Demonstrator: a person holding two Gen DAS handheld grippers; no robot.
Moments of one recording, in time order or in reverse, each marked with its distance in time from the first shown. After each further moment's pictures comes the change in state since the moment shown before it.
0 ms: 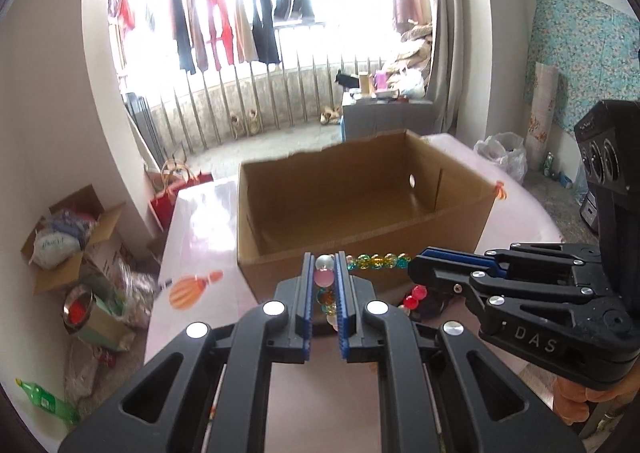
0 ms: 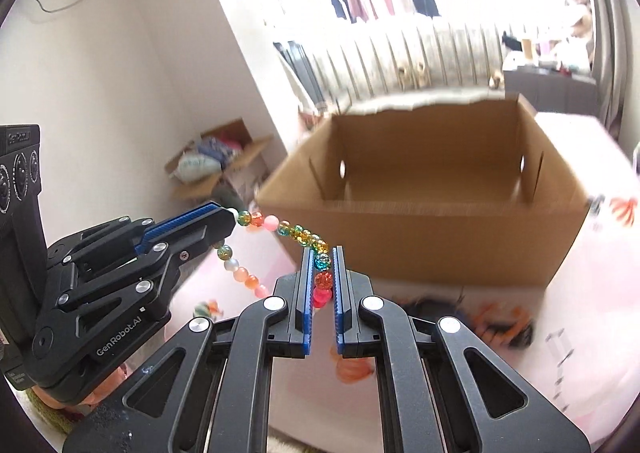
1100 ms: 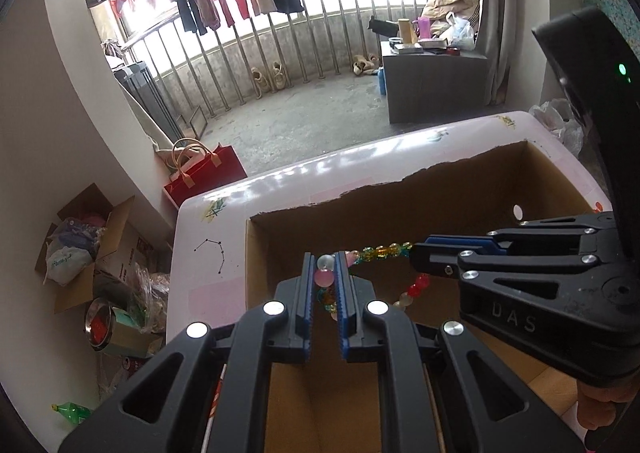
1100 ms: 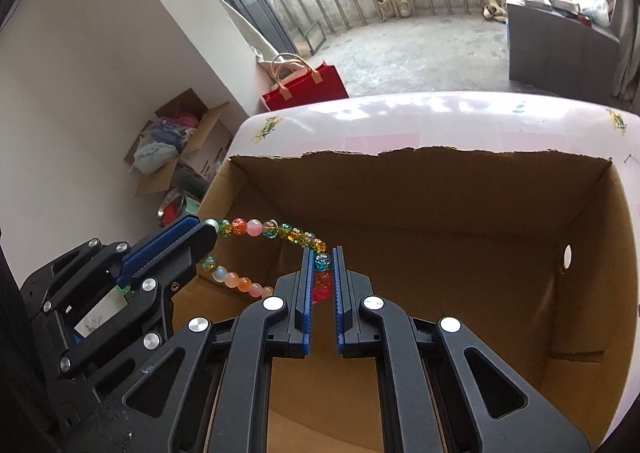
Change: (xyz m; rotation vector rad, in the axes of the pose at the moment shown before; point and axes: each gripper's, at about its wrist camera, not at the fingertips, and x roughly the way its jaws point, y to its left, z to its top) left arm 0.203 0.052 0.097 0.022 0.251 0.135; right arm 0.173 -0.081 0.129 0.115 0.327 -0.031
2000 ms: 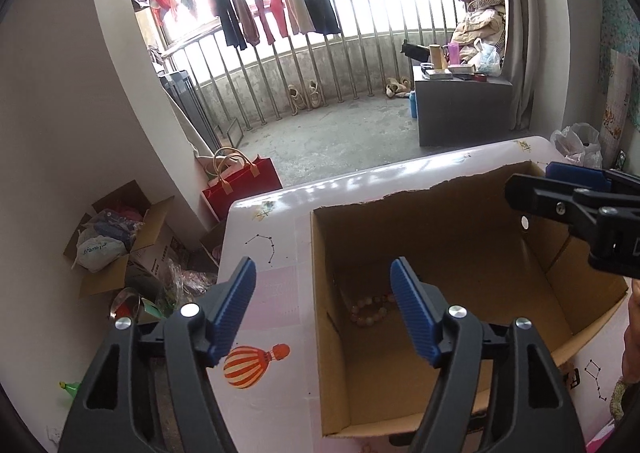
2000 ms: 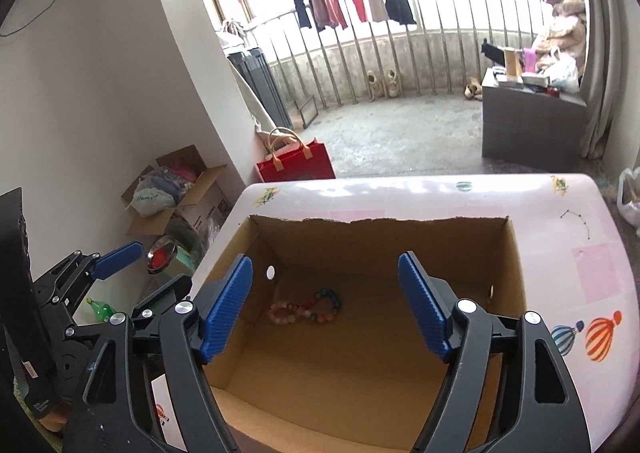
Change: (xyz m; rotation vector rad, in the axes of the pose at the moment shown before) left arm -0.084 0.019 -0.028 -0.074 -0.094 0.100; right arm -0.112 0.016 -0.024 -0.089 -0.317 -0.081
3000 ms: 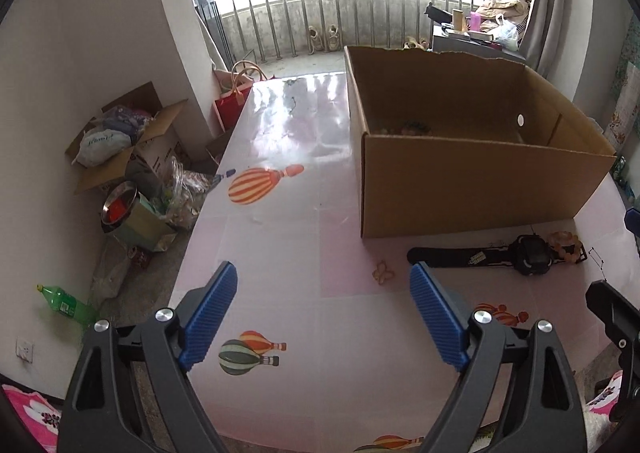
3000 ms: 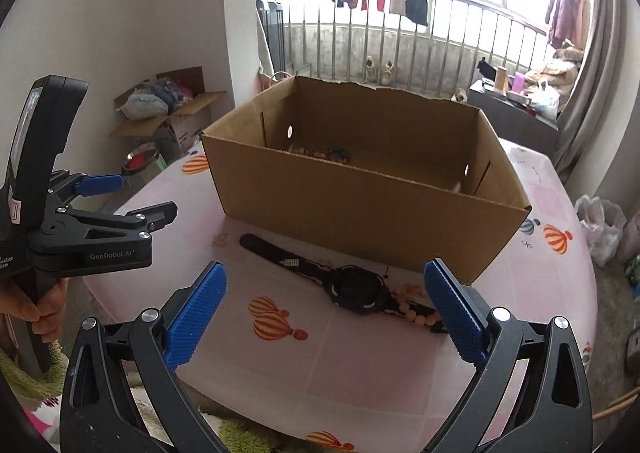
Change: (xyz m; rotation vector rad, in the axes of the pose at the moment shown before) left arm -0.029 0.015 -0.159 -0.157 0.205 -0.025; right arm -0.060 0.054 -0.172 -0.233 0.086 -0.173
